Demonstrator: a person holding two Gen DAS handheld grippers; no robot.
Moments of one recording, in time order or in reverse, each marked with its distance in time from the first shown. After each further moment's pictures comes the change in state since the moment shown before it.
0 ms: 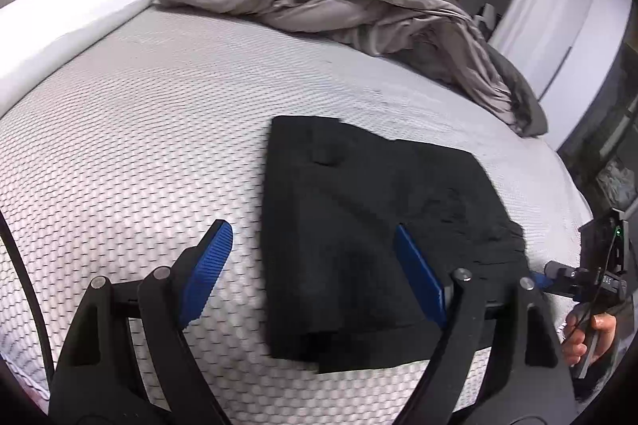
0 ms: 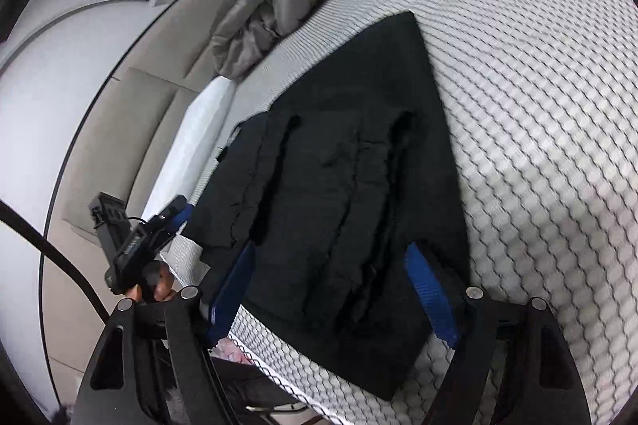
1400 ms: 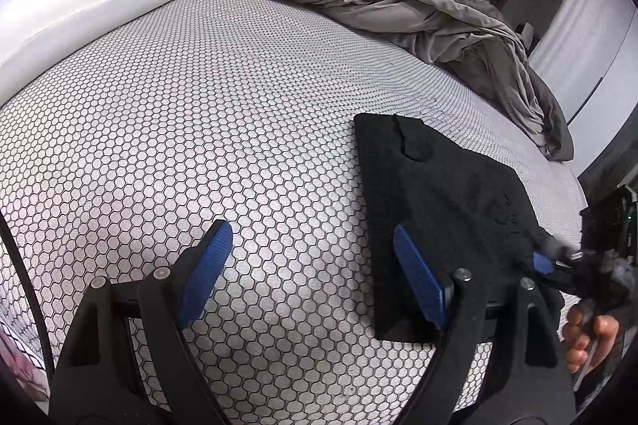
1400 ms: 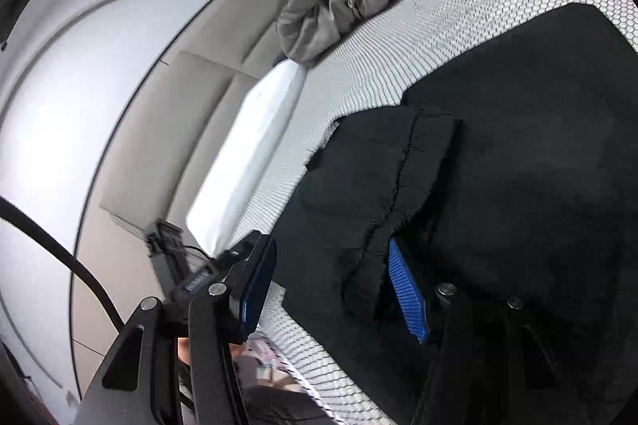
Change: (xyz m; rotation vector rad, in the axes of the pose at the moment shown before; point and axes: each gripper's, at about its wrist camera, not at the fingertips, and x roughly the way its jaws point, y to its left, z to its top) left arm -0.018 0.067 -0.003 -0.120 0.024 0.081; right arm 0.123 0.094 0.030 -0.065 0.076 0.155
